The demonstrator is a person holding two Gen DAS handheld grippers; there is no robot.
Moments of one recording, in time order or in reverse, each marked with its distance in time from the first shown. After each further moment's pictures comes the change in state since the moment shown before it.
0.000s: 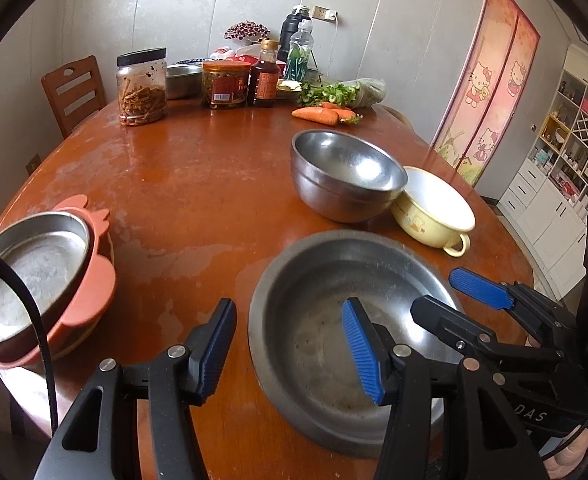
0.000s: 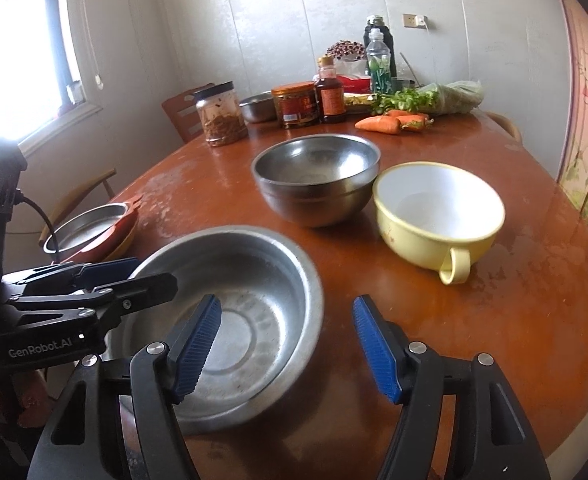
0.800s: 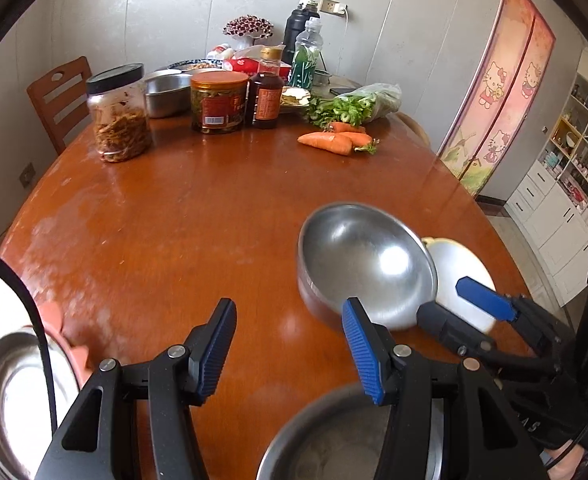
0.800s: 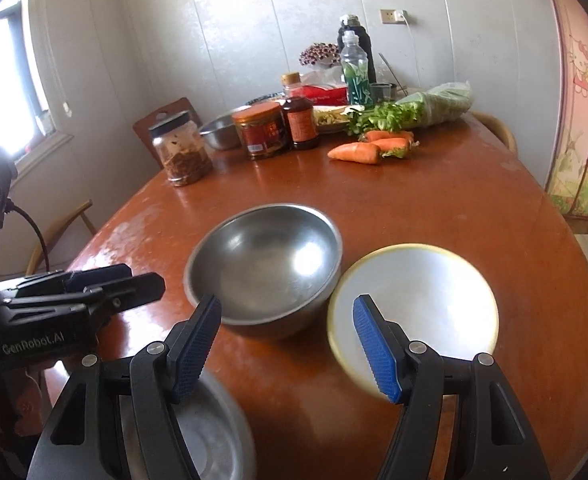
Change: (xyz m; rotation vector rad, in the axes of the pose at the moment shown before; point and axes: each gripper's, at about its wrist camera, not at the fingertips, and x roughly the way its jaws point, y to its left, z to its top) left arm 0.052 0.000 0.104 -0.015 0.058 0.014; right arm 0.041 -0.044 0.084 0.070 0.013 -0.031
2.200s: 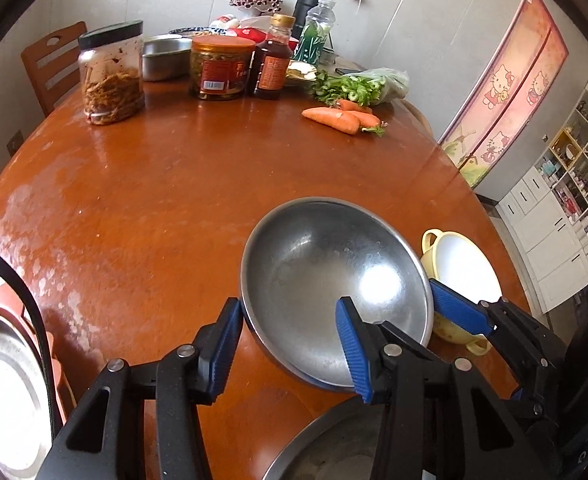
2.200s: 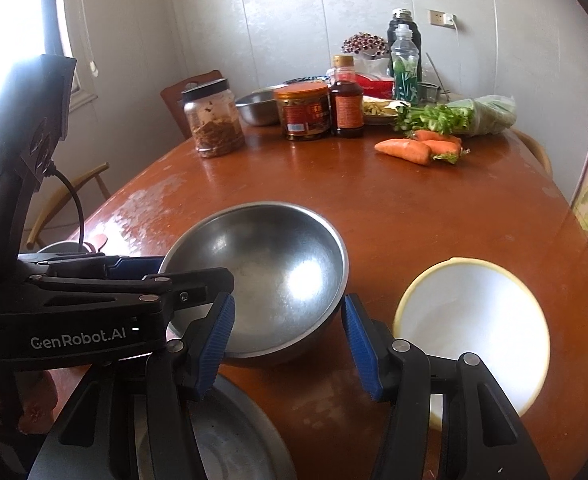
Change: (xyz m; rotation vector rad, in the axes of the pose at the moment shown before) left arm 0.027 0.016 -0.004 -0.075 0.078 -0.061; right arm 0.032 0.035 -0.002 -0.143 0.042 0.048
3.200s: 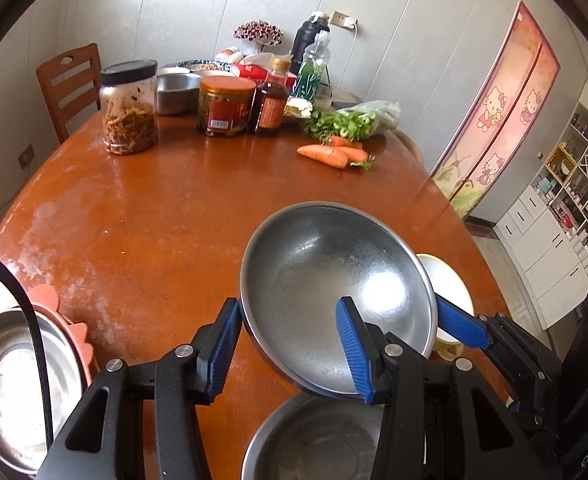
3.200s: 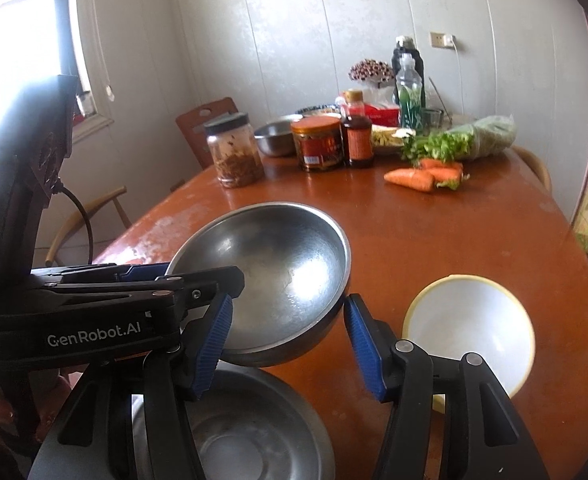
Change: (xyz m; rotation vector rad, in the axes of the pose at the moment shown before) left arm -0.053 -0.013 -0.006 0.003 -0.115 0.007; right arm -0.044 0.017 0.005 0.017 -0.097 0.042
